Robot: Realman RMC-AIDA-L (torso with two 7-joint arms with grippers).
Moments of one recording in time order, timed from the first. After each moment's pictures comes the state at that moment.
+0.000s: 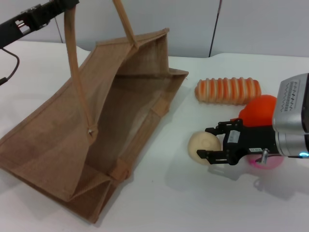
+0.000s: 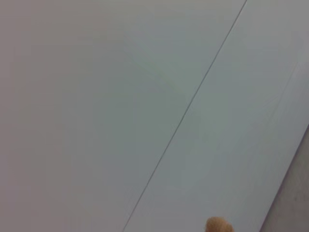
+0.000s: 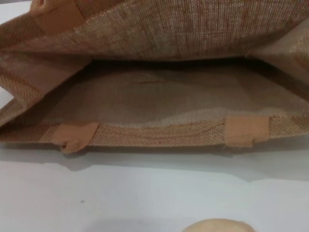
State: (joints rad) left arm -0.57 -1.93 0.46 0.53 -1.55 -1.65 1.46; right arm 0.67 2.03 -1.27 -0.48 -1.82 -1.08 1.29
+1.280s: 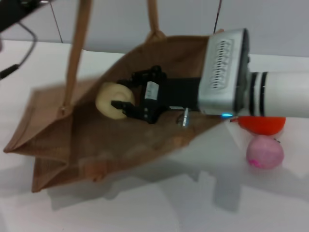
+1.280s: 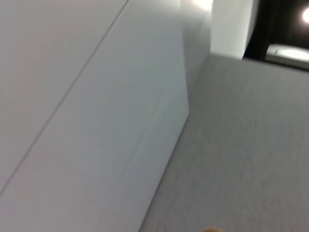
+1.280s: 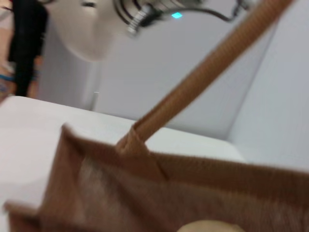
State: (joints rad) left arm -0.66 -1.95 0.46 0.49 -1.67 -1.95 1.41; right arm 0.76 2.04 -1.82 -0.74 -1.19 -0.84 1.08
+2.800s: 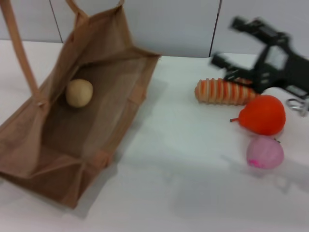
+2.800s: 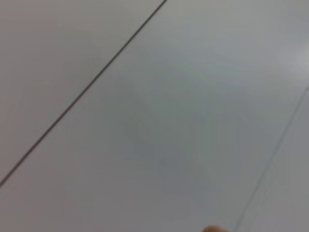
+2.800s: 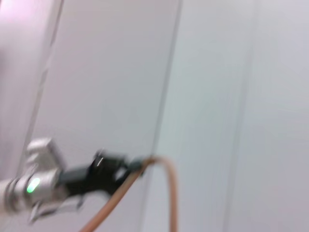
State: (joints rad) left arm -0.52 -1.87 0.37 0.31 -1.80 -1.63 1.55; right arm 0.54 2.02 -1.12 -0.48 -1.10 -1.54 0.80
